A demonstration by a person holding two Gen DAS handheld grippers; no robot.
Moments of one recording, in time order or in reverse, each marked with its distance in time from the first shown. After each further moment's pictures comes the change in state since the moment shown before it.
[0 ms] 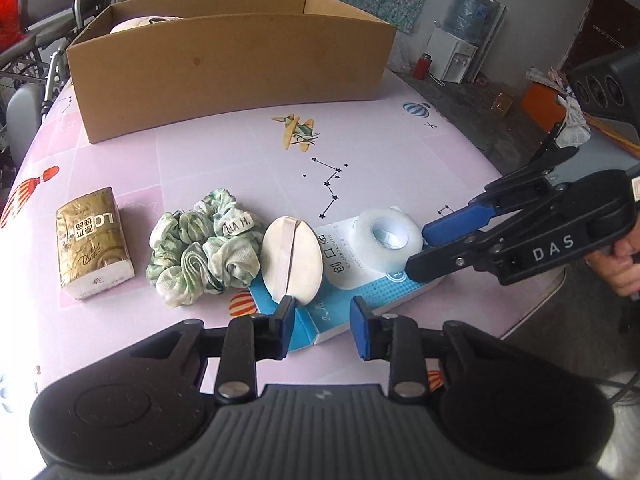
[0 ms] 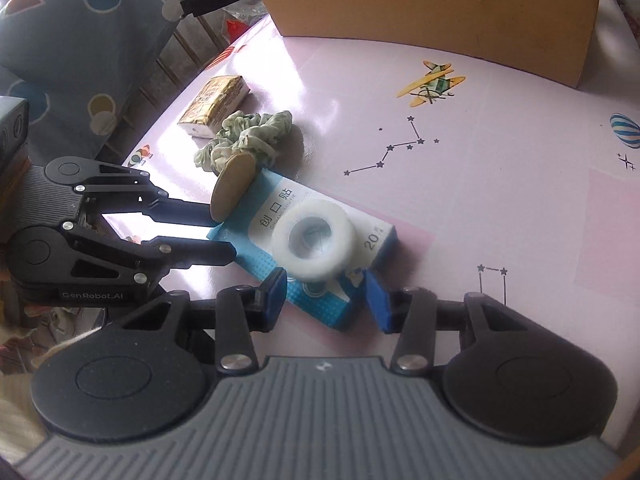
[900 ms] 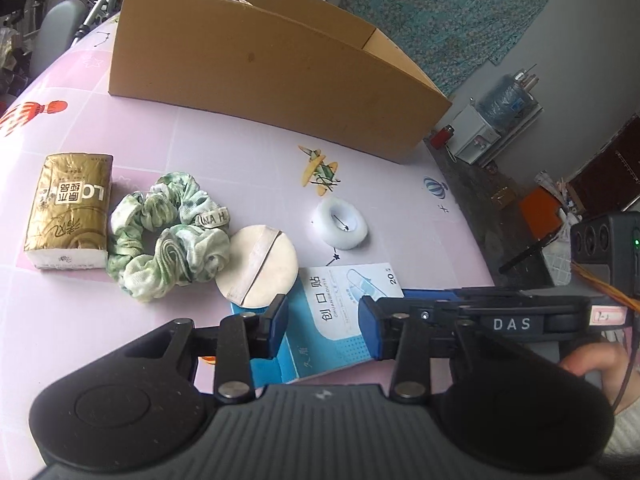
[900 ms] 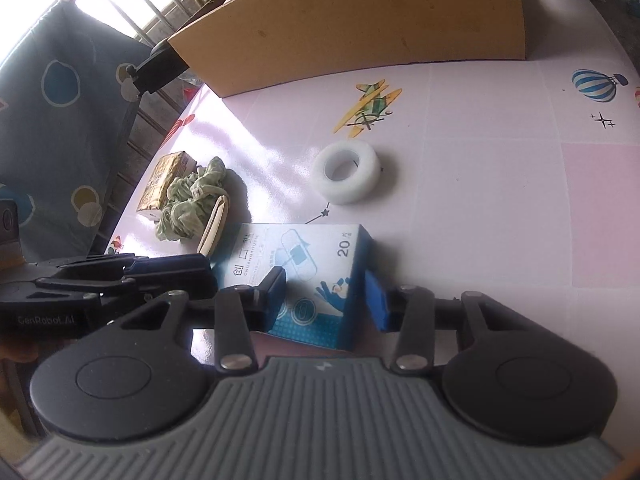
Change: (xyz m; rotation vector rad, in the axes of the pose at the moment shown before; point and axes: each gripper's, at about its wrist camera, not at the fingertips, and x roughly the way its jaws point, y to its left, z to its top) left arm 0.027 0.023 0.021 -0.352 -0.077 -0.095; right arm 0.016 -0.043 0.005 0.239 -0.122 0.021
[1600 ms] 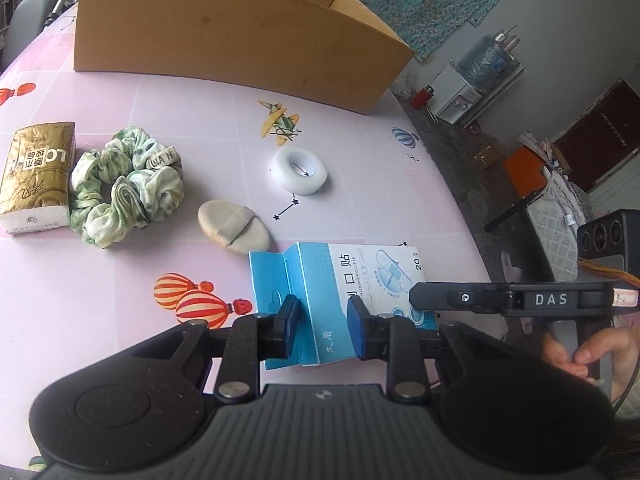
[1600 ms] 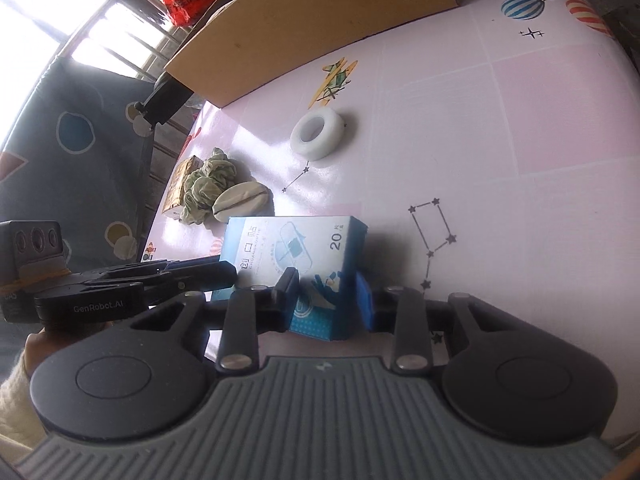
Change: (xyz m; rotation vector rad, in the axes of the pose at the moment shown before) left arm 0.001 -0.025 -0.021 0.072 0.098 -0.067; right arm -0.044 -0.039 -0.044 0.188 -0.030 0.104
